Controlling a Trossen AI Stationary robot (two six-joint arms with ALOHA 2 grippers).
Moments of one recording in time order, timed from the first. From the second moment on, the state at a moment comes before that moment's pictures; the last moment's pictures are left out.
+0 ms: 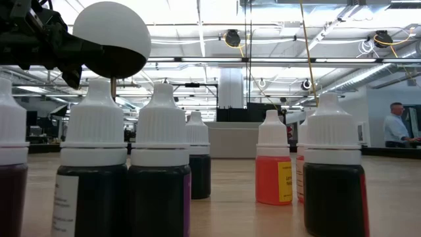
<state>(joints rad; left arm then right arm) -0.04 0.03 0.01 0.12 -0.16 -0.29 1.05 1.69 1.24 -1.01 0.26 1.03</state>
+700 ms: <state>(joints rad) -0.04 0.03 0.01 0.12 -0.16 -0.29 1.06 1.63 1.24 -1.14 0.12 1.08</state>
